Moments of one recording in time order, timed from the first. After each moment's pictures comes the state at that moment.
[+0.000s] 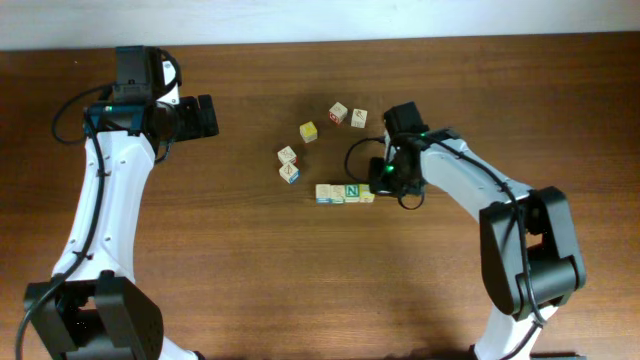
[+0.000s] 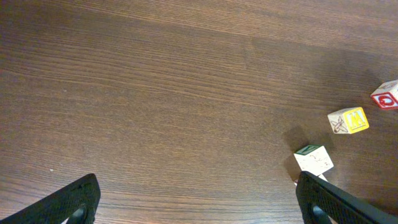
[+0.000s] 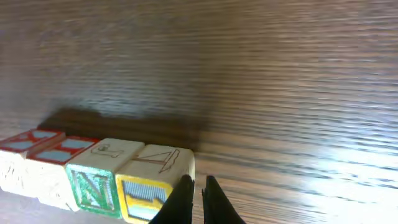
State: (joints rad) left arm 0.02 1.73 1.57 -0.85 0.00 -0.12; right arm 0.30 1.95 1.29 -0.68 -0.23 0.38
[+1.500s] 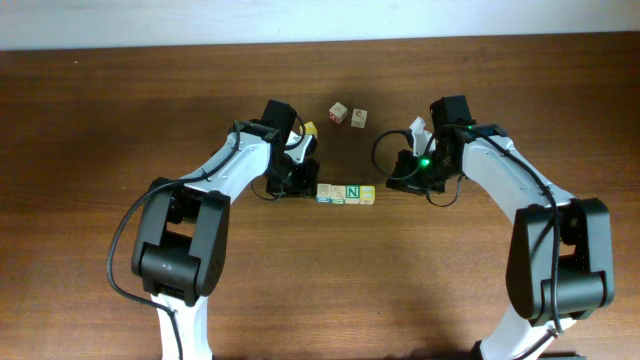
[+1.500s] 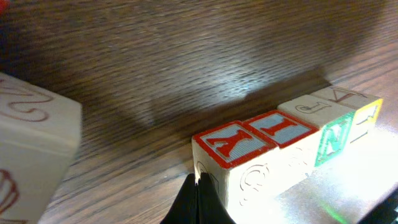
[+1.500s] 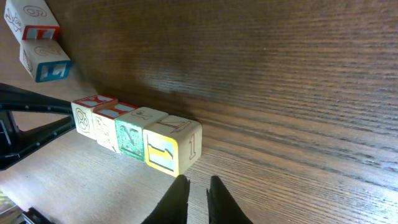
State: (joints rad) left arm -0.35 2.12 1.47 -0.78 0.48 -0.21; right arm 0.11 1.89 1.26 -0.75 -0.52 0.23
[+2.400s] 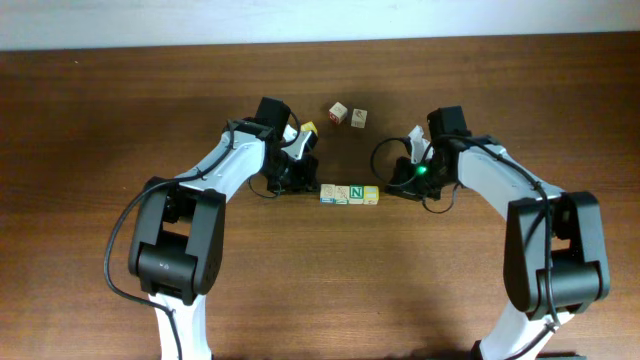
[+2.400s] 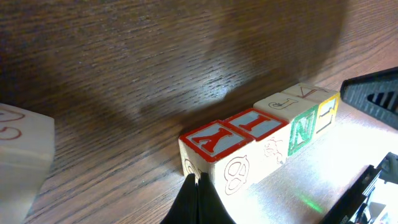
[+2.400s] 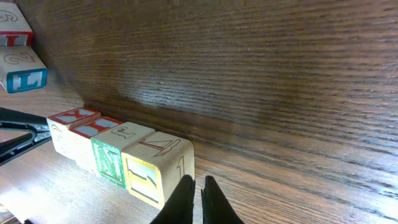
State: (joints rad) left arm -0.32 2.12 1.47 -0.75 0.58 -0.18; right arm 0.11 1.92 1.17 -0.61 -0.53 0.27
